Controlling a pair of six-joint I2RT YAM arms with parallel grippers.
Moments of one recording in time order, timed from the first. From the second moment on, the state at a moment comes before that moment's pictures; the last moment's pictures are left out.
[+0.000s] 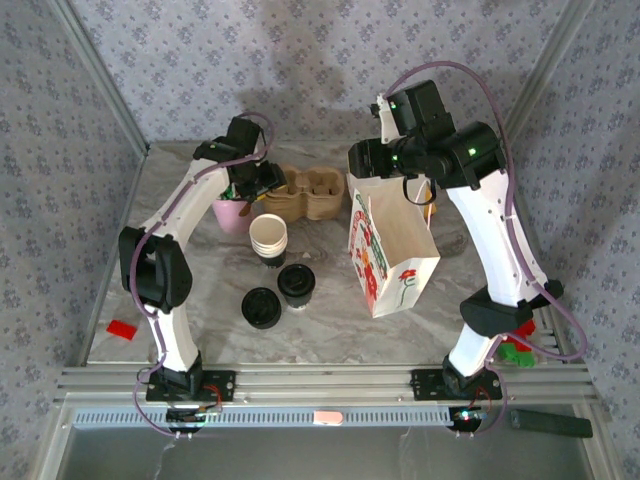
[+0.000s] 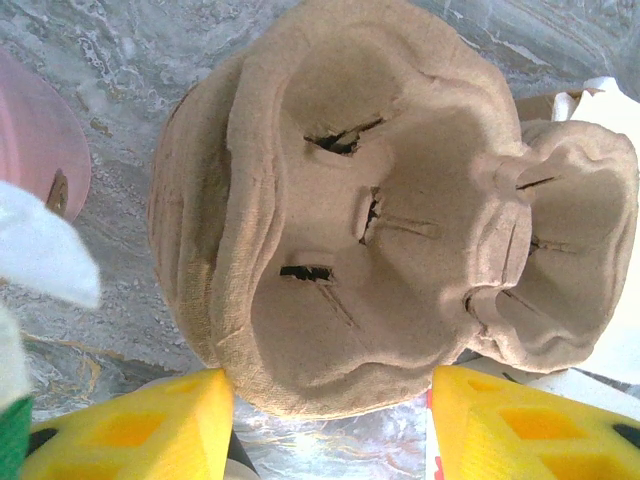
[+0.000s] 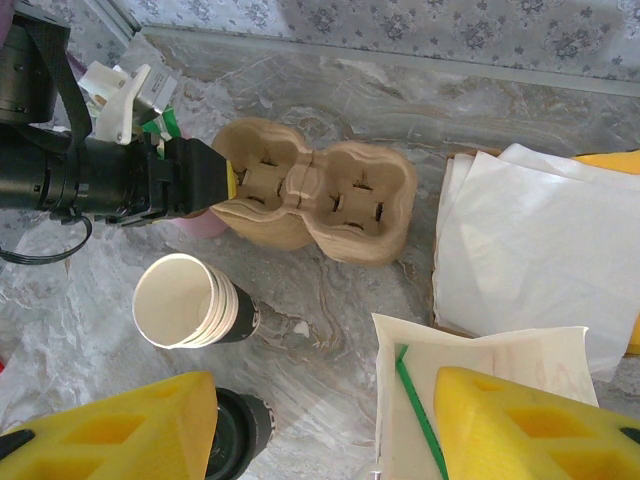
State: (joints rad) left arm -0.35 1.88 1.79 -0.95 0.18 -0.70; right arm 0.58 1.72 2.40 -1.42 0.00 0.30
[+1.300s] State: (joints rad) left arm -0.39 1.87 1.91 -0.99 0.16 -0.70; right arm 0.57 1.67 2.40 -1.42 0.00 0.28
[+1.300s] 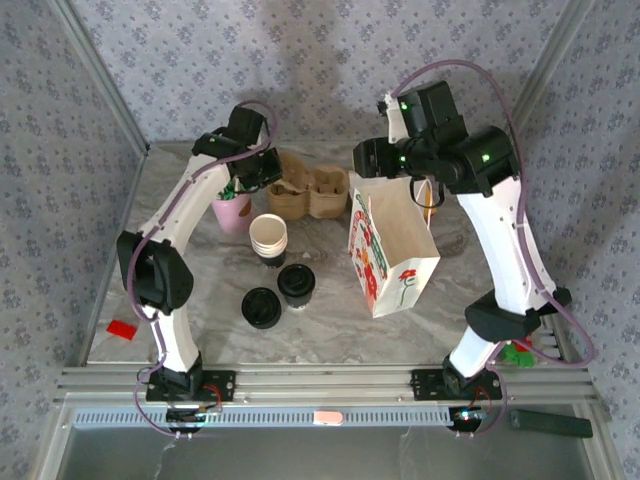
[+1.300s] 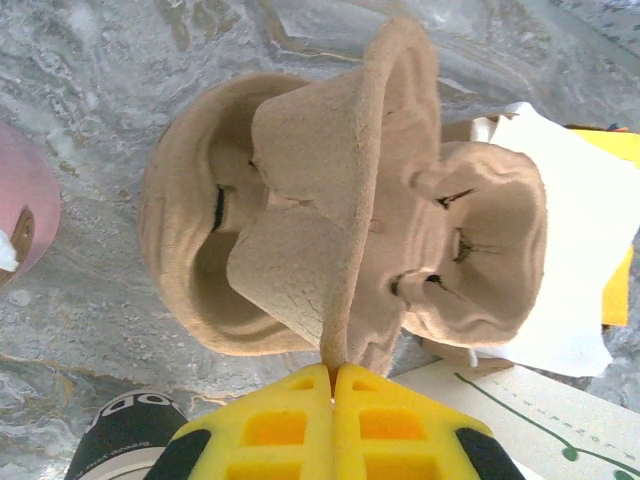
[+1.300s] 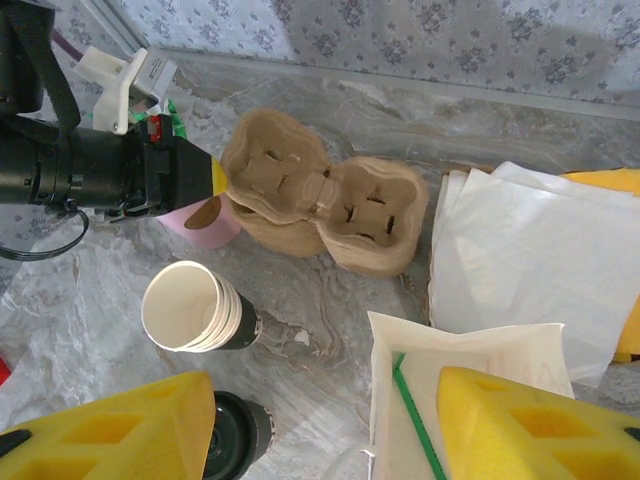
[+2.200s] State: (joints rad) left arm -0.45 1.87 2.22 -1.05 0.15 -0.62; right arm 0.52 1.57 2.38 -1.12 -0.07 0.26
